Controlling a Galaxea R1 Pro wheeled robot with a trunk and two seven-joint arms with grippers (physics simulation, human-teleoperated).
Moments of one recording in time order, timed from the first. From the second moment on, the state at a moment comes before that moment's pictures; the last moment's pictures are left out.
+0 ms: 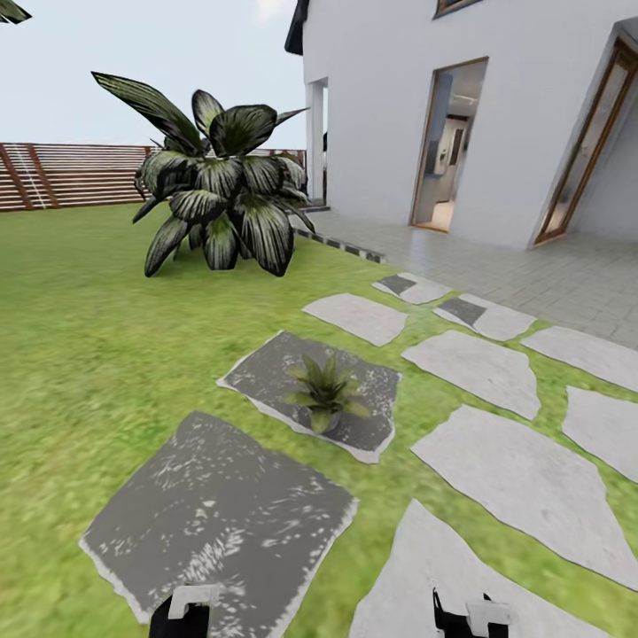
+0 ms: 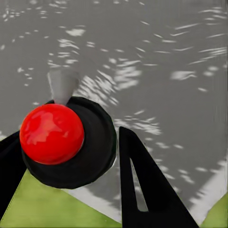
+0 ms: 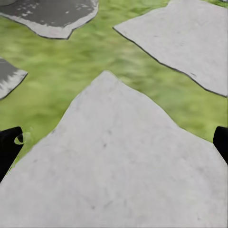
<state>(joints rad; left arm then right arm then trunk) -0.35 0.04 -0.12 -0.24 0.10 -0.36 0.09 -0.38 -0.04 0.09 -0.05 -0.08 -0.75 -0.15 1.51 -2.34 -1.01</state>
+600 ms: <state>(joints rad) -0.35 0.04 -0.12 -0.24 0.10 -0.36 0.09 -0.38 -0.03 0.09 -0.05 -0.08 -0.75 -0.14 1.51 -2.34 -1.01</state>
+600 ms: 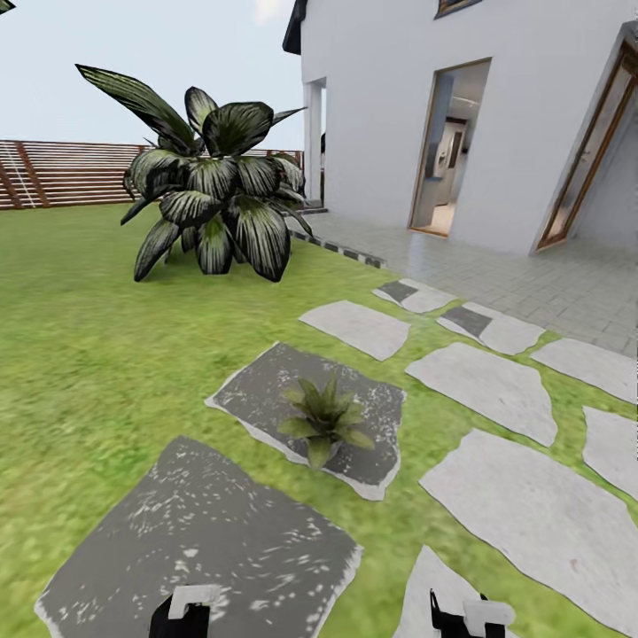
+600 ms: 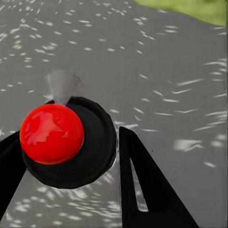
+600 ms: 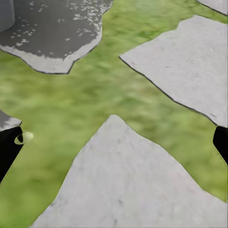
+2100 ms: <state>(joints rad) -0.45 0.24 -0.18 -0.27 -0.20 -0.27 -0.74 -0.41 -0.05 0.17 -0.30 0.32 -0.55 0.41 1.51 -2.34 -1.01</state>
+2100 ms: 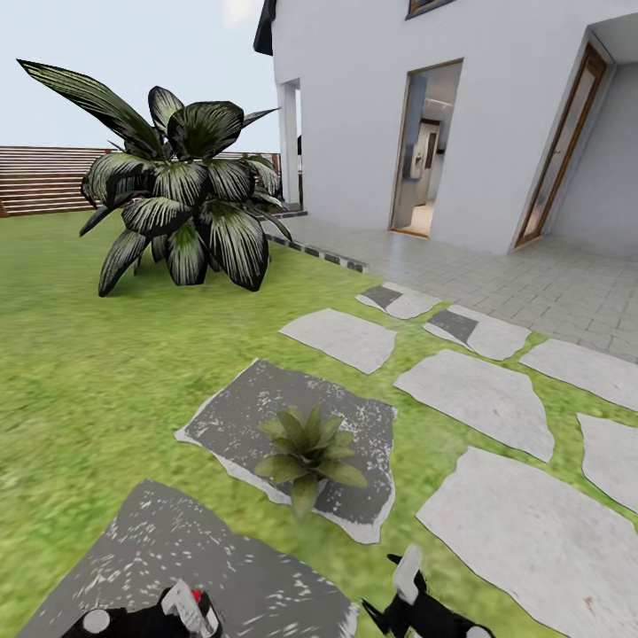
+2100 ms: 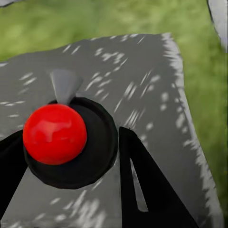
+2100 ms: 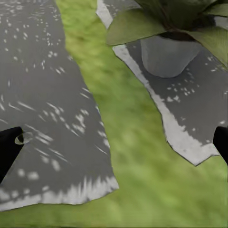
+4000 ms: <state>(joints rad) -0.65 -0.05 -0.18 -0.40 -0.77 0.02 -0.98 -0.55 0.05 0.18 -0.52 0.48 -0.26 0.89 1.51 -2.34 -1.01</state>
